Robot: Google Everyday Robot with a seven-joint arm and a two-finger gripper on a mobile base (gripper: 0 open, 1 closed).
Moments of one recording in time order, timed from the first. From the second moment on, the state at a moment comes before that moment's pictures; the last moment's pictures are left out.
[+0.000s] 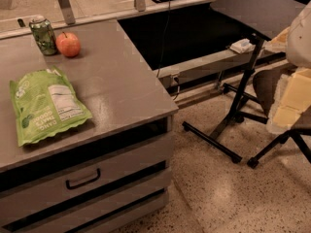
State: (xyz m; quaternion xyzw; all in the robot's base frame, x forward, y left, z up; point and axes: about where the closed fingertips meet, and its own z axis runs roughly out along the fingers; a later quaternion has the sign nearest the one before) arm 0.438 -0.217 0.976 -0.60 0.78 -0.03 0.16
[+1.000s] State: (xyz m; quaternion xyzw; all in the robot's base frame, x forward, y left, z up) arm 0.508 -0.161 0.987 -0.70 0.70 -0.05 0.14
